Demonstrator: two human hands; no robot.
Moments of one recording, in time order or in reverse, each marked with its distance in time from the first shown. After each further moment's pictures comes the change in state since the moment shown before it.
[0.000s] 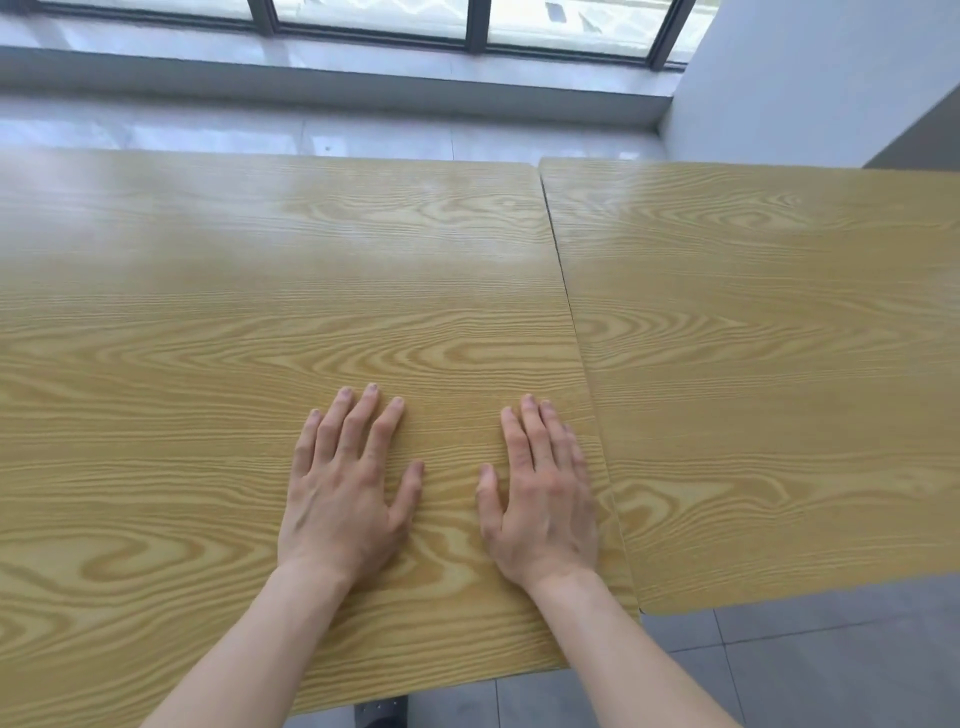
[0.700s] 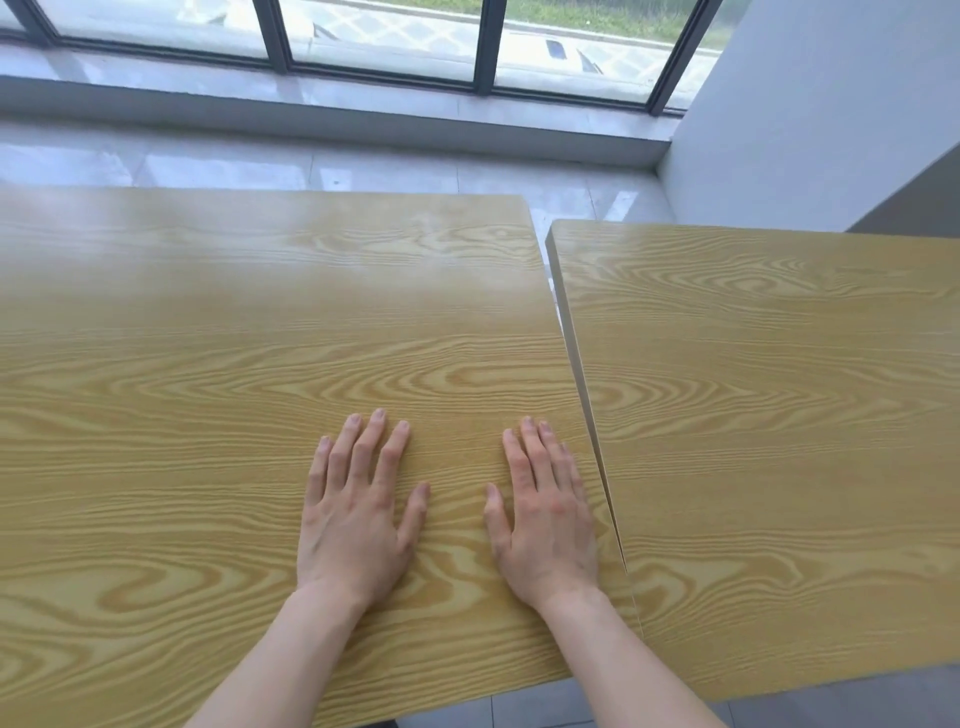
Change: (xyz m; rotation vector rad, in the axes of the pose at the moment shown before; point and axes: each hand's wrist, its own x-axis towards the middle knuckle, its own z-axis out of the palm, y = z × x) left_hand 0.047 -0.008 -0.011 -0.025 -0.038 -0.054; right_hand 0.056 -0.008 -0.007 -0.023 -0.075 -0.046
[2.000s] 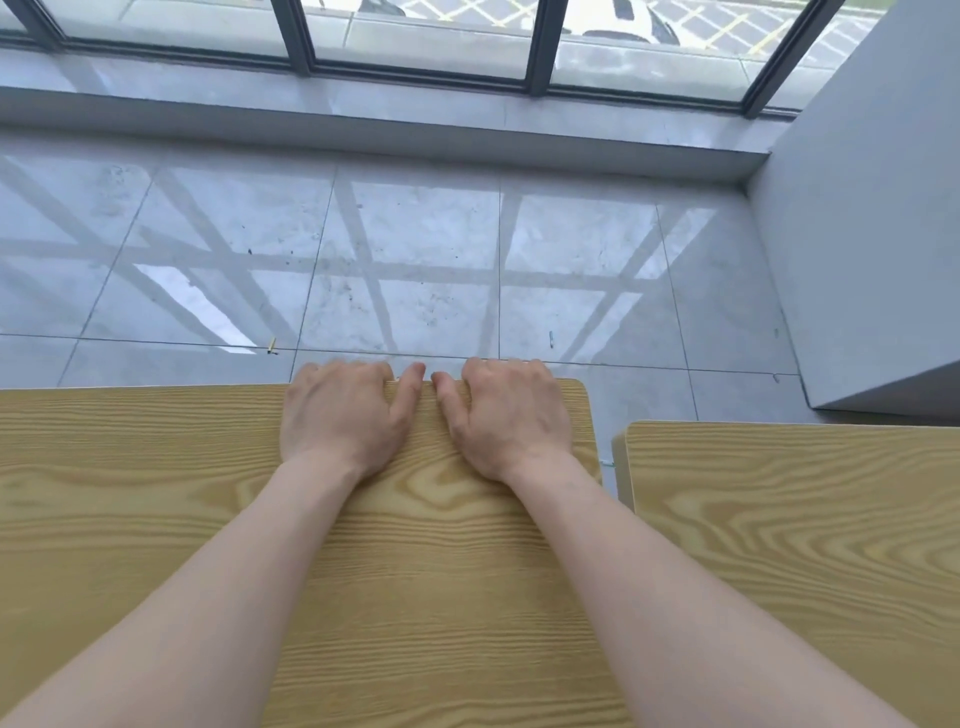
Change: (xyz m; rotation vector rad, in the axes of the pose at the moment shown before) left_hand 0.416 -0.014 -0.047 0.151 -0.048 -0.208; right_hand 0.440 -0.023 -0.012 -0.046 -0.148 -0.167
